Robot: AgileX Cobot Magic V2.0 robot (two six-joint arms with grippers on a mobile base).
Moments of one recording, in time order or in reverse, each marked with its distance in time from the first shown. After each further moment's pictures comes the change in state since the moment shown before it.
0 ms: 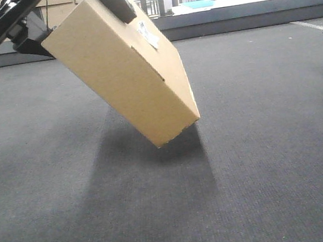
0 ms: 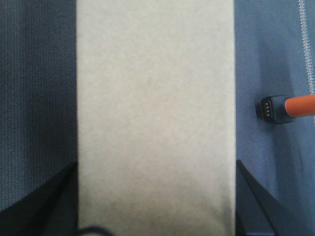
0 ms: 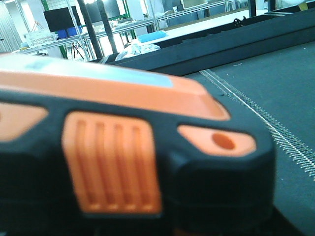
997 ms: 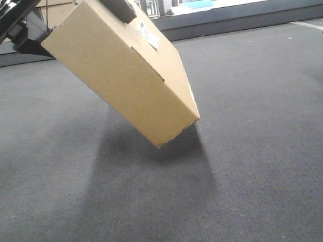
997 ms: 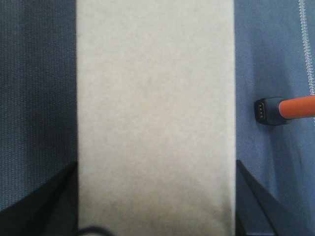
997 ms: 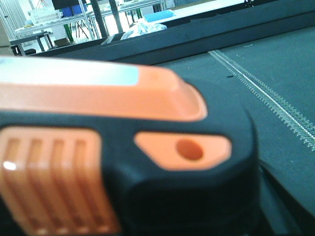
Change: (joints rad) left arm 0.000 0.000 0.000 0.002 0.000 0.000; right arm 0.000 0.000 -0.001 -0.043 0.075 0.001
